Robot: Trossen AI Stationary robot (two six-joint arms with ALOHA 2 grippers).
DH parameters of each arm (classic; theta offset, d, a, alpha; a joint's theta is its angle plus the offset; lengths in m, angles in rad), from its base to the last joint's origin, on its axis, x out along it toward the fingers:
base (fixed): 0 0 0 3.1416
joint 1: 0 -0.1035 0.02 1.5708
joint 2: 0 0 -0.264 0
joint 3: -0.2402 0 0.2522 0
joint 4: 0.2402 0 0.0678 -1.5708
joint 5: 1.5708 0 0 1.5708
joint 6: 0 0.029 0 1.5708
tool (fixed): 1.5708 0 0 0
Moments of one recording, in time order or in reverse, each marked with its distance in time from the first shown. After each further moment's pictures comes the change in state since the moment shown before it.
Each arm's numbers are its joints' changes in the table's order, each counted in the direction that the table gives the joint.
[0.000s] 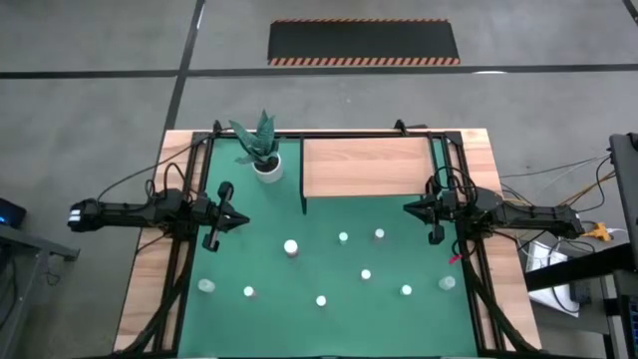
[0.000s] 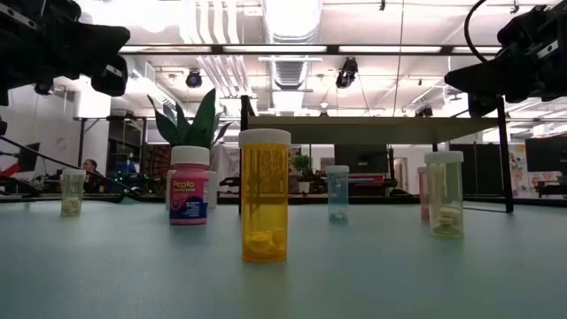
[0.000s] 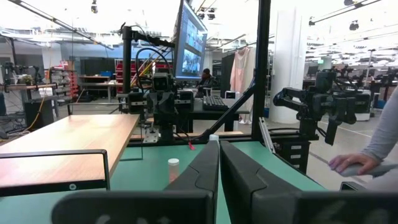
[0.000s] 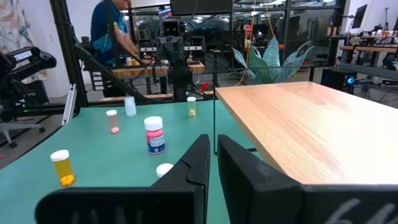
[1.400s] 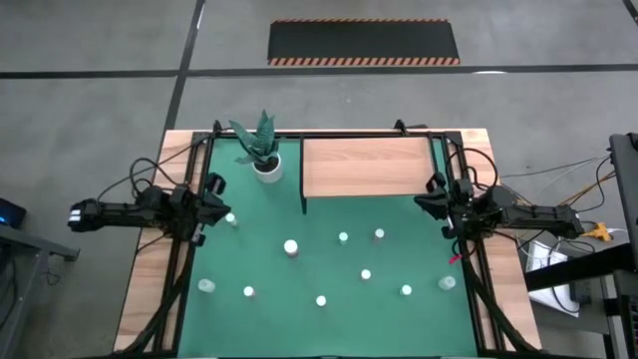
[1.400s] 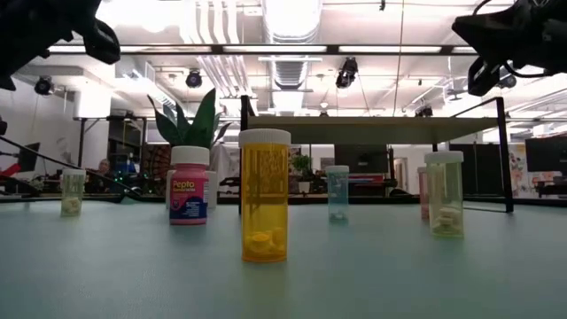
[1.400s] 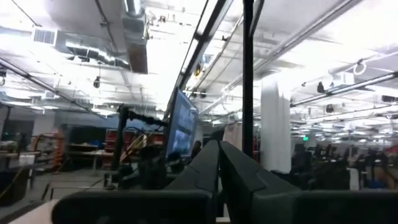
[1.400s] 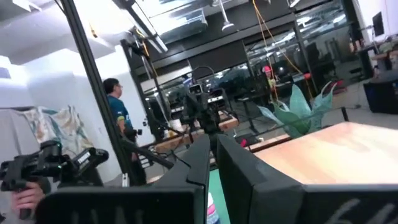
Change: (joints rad) left arm 0.000 -0.003 0.000 -0.352 0.000 -0.120; right arm -0.002 0.006 -0.030 -0.251 -0.024 0.300
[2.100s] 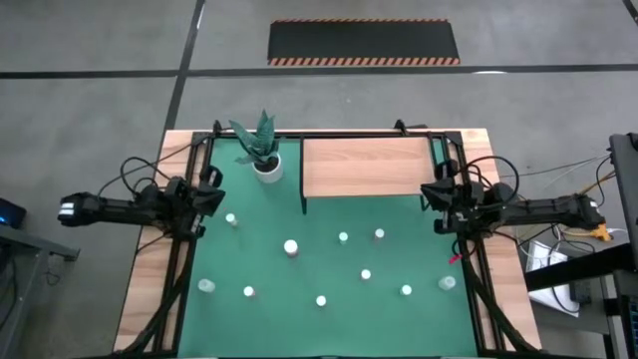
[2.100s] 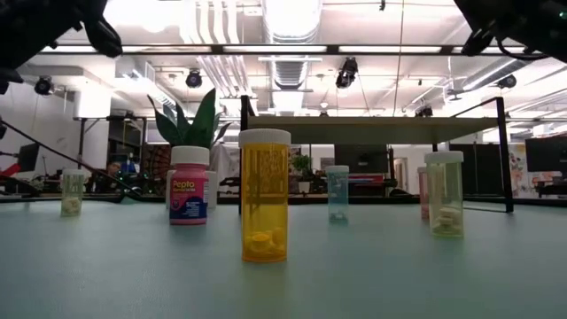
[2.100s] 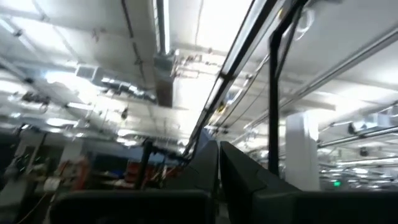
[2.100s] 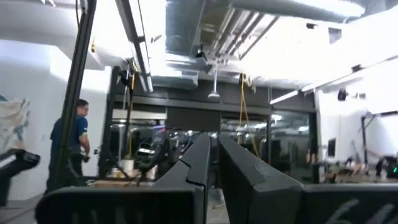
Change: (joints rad) left arm 0.000 0.224 -0.002 -0.396 -0.130 -0.011; right arm 0.001 0.362 -0.006 -0.609 0.041 -0.448
